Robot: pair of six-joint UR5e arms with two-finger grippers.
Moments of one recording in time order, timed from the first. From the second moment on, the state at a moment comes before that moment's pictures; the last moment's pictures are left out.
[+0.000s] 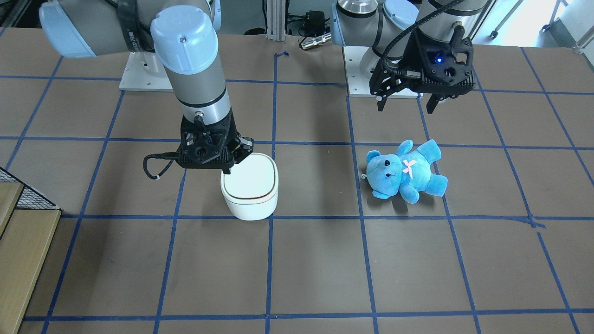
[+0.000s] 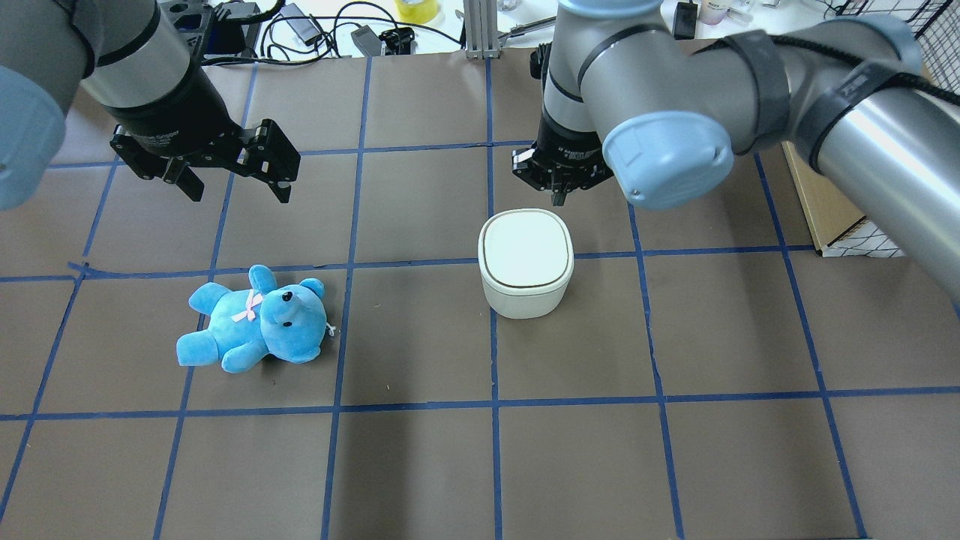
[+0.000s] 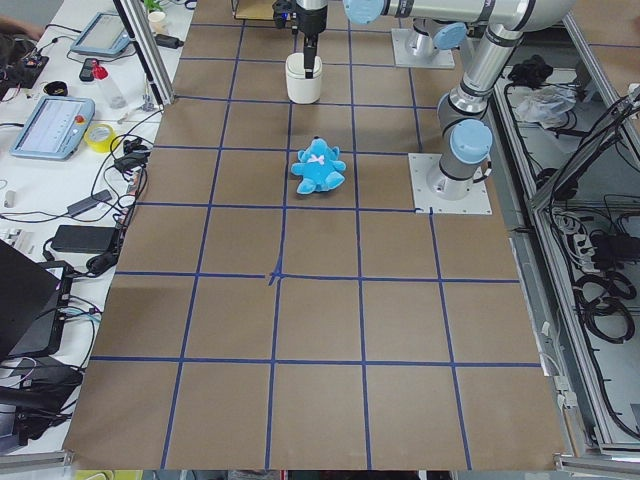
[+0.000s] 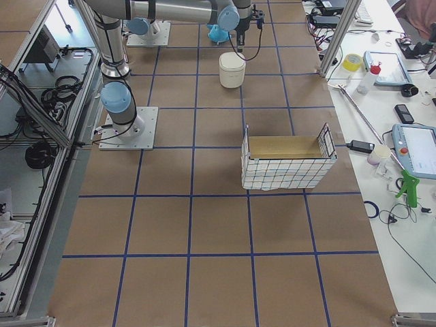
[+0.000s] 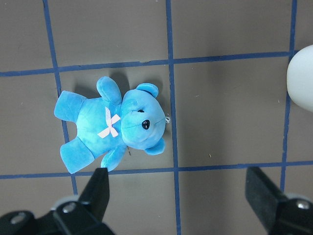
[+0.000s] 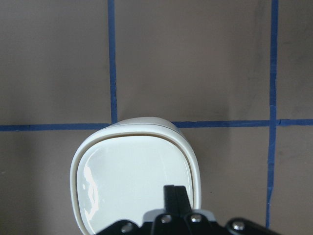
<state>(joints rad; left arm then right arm) -1.58 -1.51 -1.59 -1.58 1.60 0.04 1.82 -1.37 1.67 -1.95 -1.54 0.28</state>
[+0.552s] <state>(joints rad) -1.58 -1.51 -1.59 -1.58 1.60 0.04 1.83 -1.36 1.80 -2.06 -1.54 0.34</state>
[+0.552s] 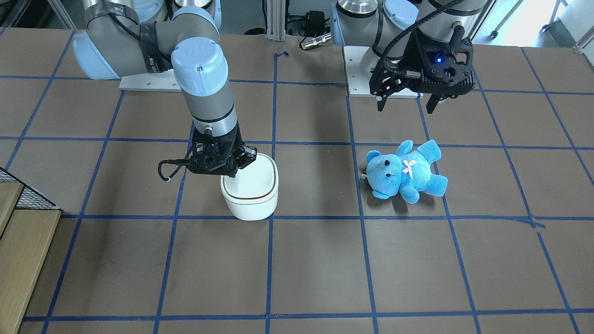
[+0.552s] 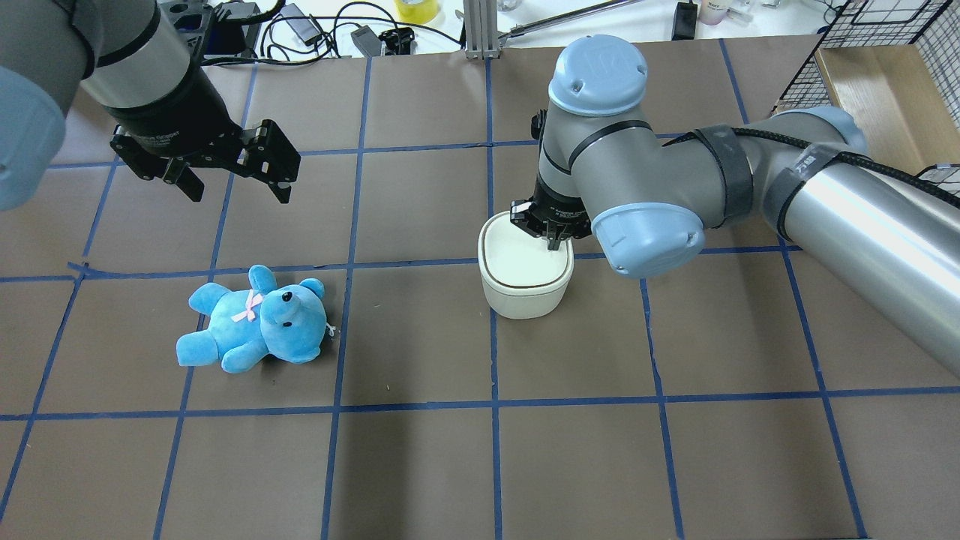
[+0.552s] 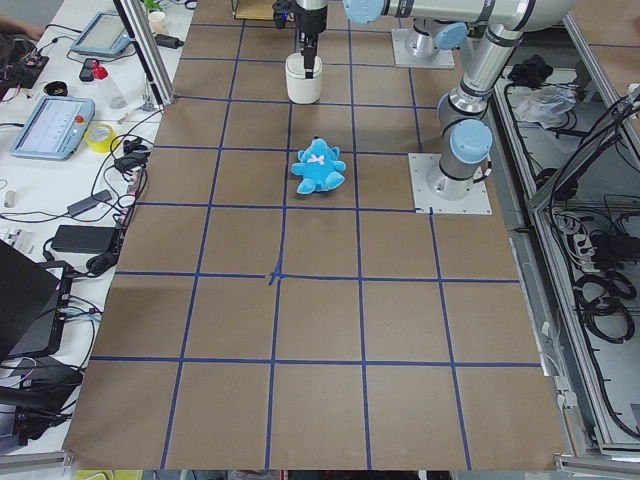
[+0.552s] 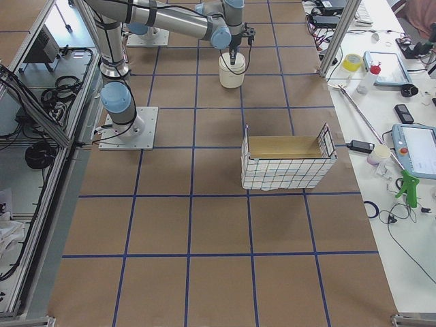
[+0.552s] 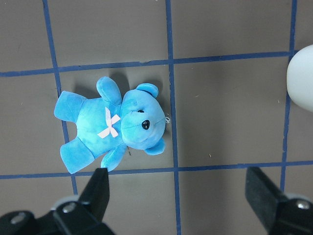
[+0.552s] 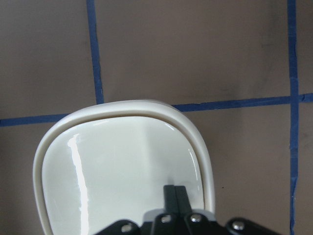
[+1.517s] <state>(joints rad) -1.58 -1.51 -1.59 -1.58 1.60 0.04 1.83 -1.42 1.72 -2.00 -1.55 0.33</state>
